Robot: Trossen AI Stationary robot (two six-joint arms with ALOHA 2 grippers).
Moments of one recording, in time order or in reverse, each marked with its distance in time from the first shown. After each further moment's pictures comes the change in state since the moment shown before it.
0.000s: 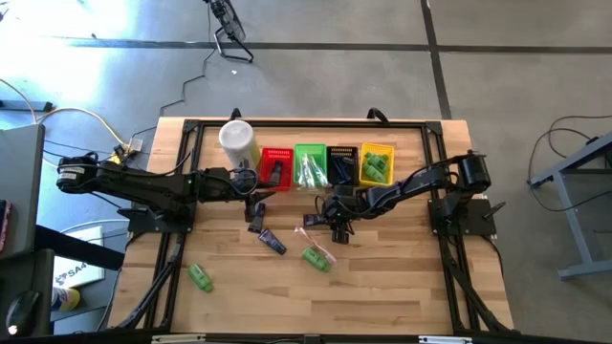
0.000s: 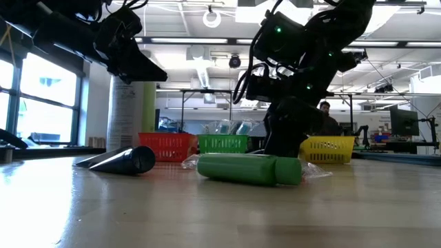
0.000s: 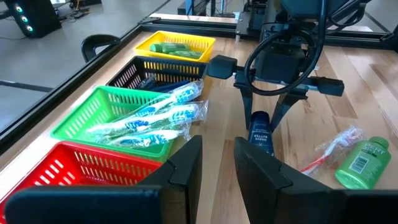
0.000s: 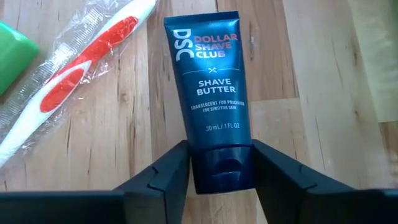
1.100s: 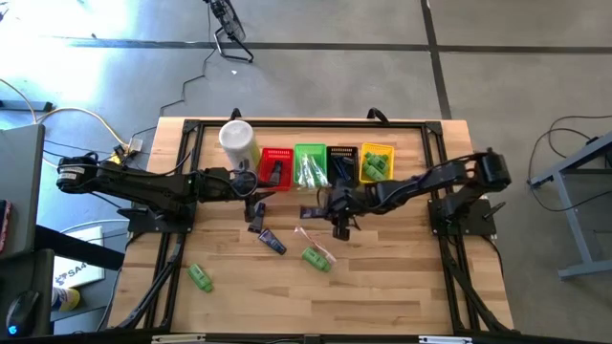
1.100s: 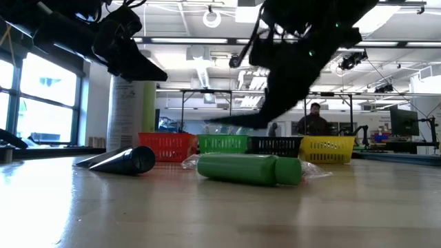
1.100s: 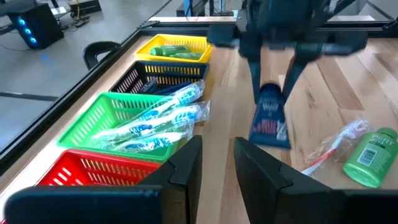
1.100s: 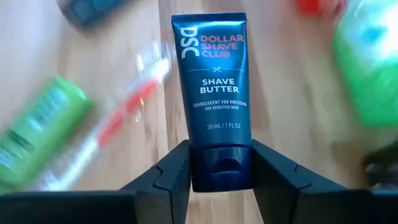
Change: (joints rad) left arm 0.000 0.000 0.000 0.001 -0.002 0.063; right arm 0.009 -0.148 0.003 -0.031 0.011 0.038
